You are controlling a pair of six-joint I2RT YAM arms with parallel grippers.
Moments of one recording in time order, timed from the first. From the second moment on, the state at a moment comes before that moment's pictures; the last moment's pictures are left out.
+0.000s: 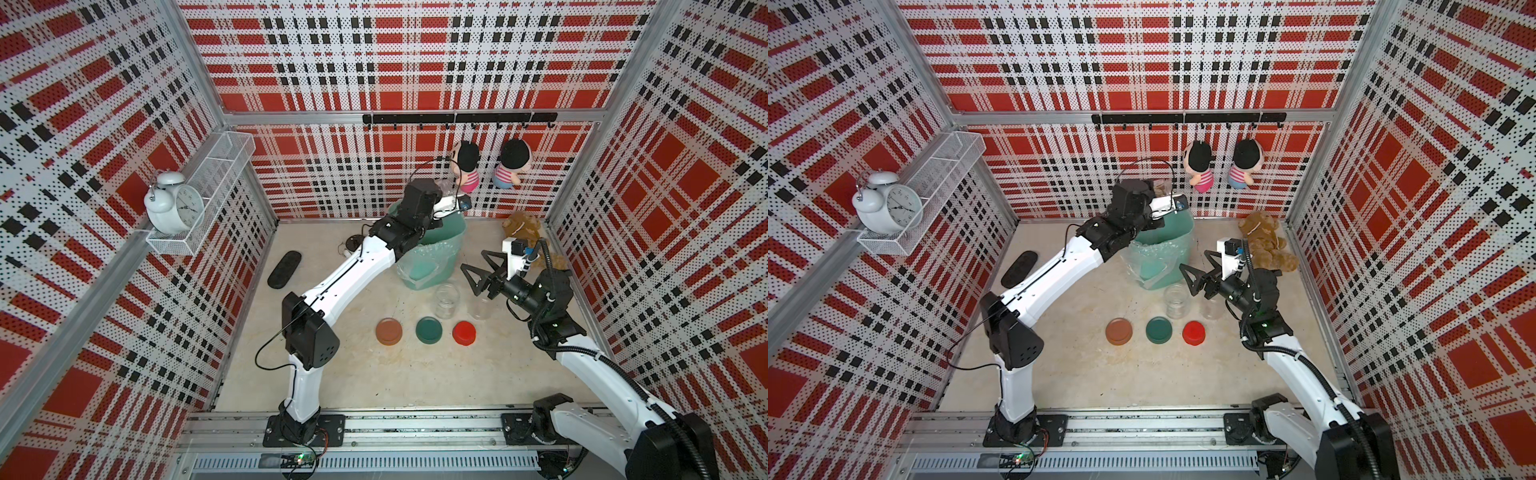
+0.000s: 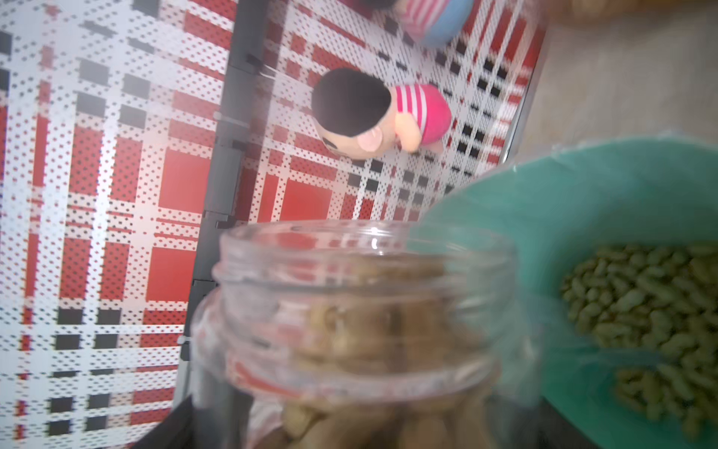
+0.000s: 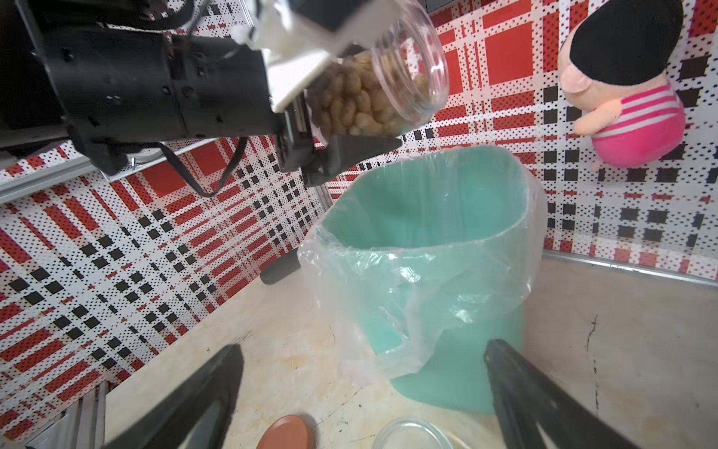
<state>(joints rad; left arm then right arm) -0.72 2.01 2.10 -0.39 -0.46 1.16 0.26 1.01 0.61 0.43 -0.51 0.30</state>
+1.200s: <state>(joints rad) -0.69 2.05 2.02 -0.26 -0.69 2.05 0.26 0.97 0.54 0.59 -0.54 0.34</state>
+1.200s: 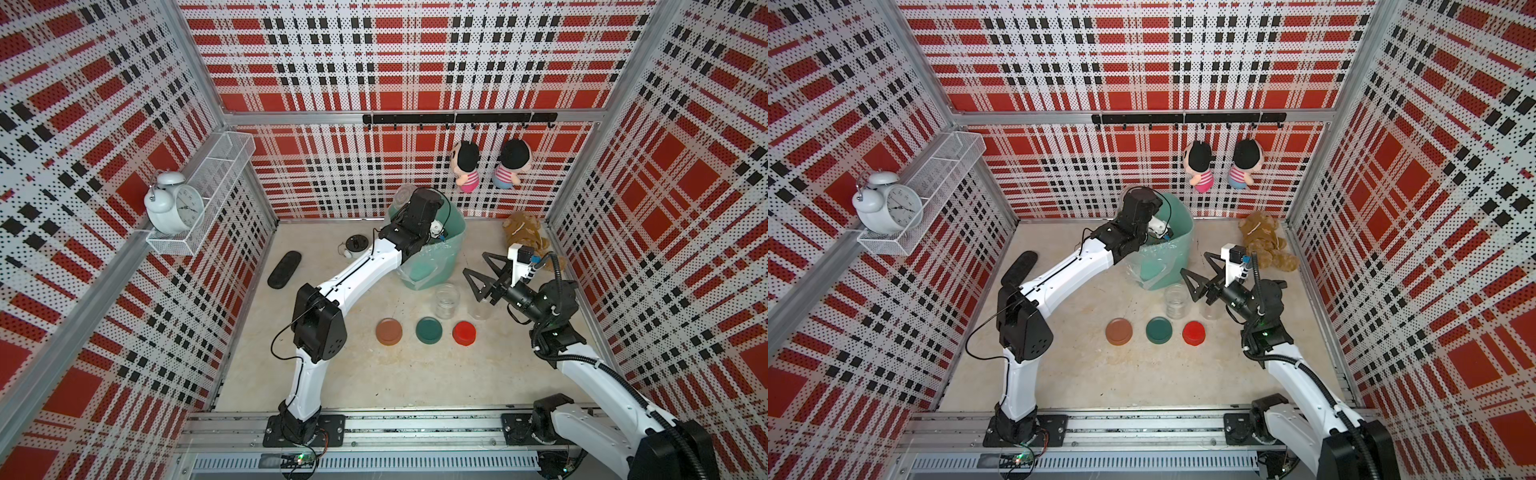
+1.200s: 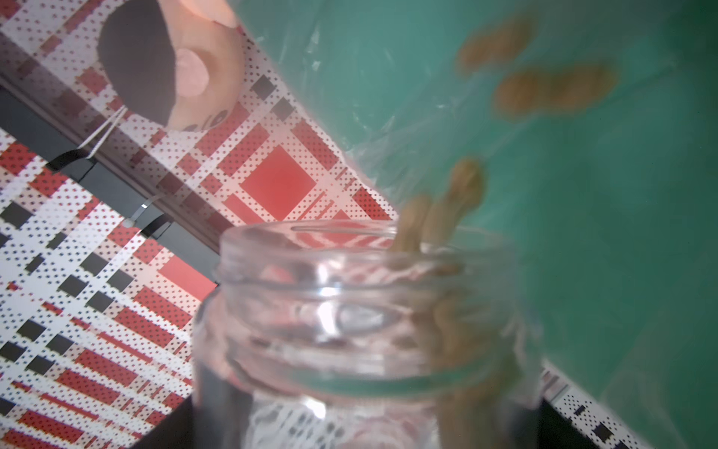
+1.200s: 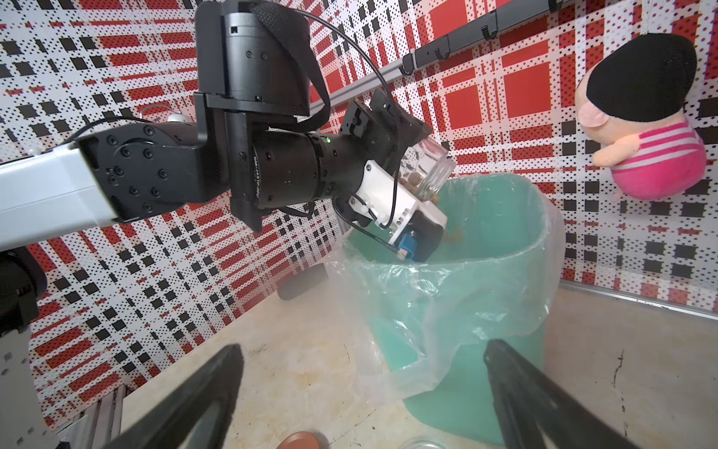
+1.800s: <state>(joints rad) -0.65 1.96 1.91 -0.13 -0.64 2.07 0.26 1.05 0.52 0.71 -0.56 0.44</state>
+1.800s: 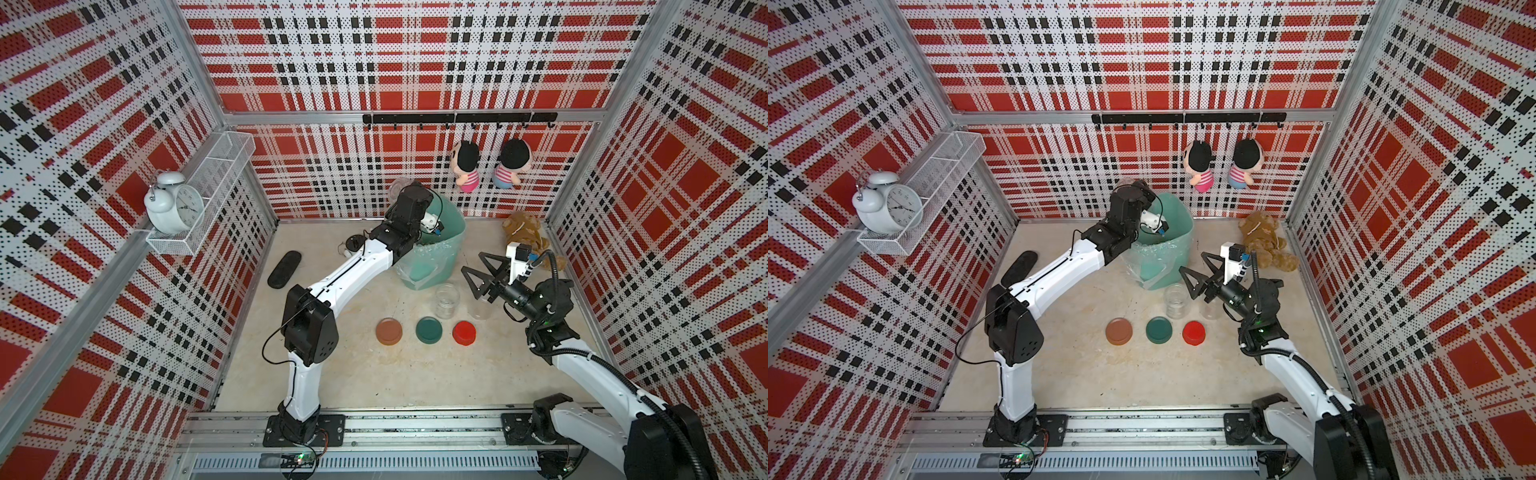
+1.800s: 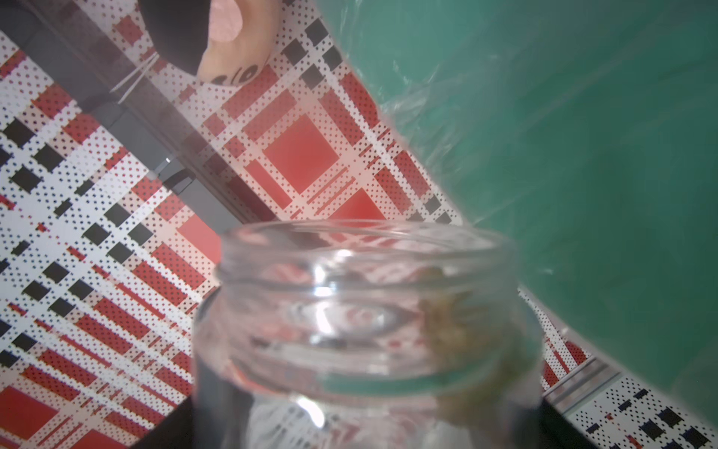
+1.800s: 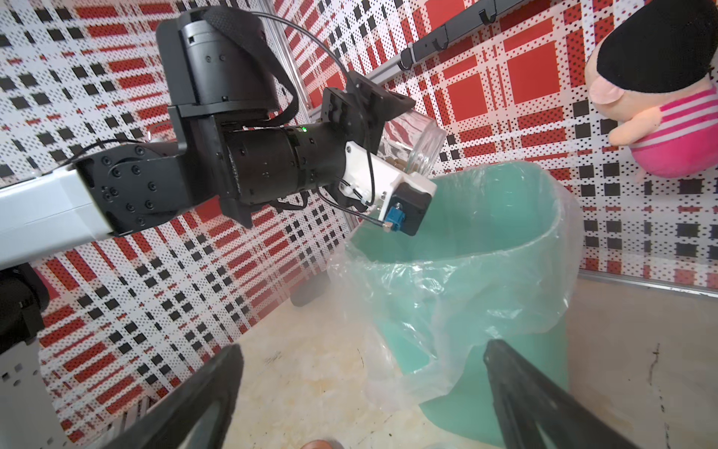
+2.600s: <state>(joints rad) -0.59 1.83 1.71 -0.15 -0.66 2.06 0.26 1.05 0.48 0.79 -0.57 0.51</state>
